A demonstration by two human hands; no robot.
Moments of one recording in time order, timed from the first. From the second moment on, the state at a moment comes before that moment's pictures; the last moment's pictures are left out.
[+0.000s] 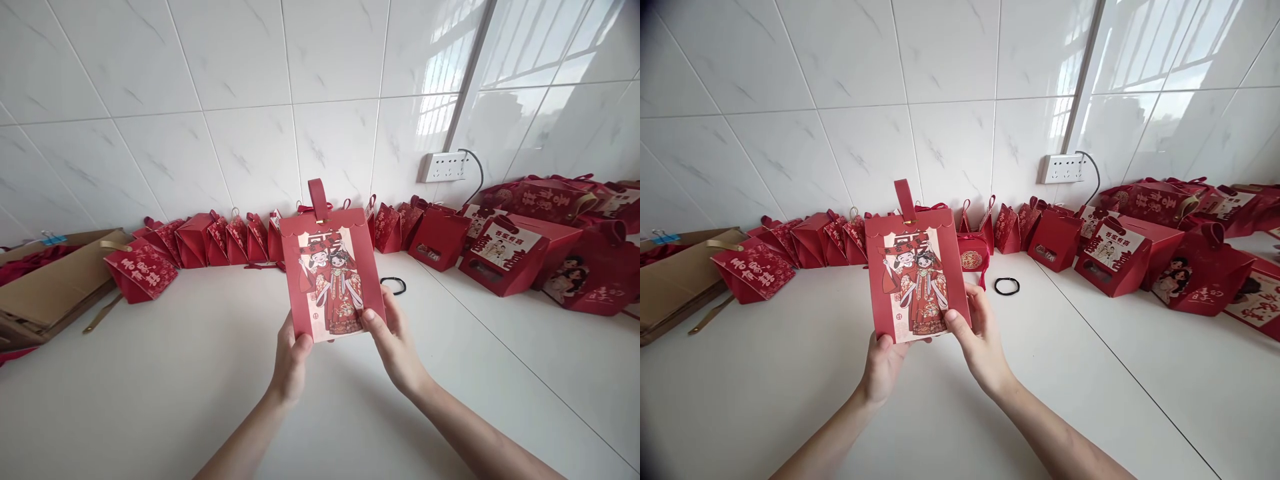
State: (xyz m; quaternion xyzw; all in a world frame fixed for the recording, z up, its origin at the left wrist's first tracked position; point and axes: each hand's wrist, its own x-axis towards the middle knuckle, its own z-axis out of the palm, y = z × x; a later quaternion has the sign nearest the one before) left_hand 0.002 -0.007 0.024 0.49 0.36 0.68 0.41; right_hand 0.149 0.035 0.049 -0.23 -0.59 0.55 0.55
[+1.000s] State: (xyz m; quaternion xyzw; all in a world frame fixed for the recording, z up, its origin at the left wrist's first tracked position) left_hand -0.003 -0.007 0.022 0.52 0.37 0.67 0.38; right_hand 0.150 0.032 0.047 -0.18 -0.59 0.57 0.55
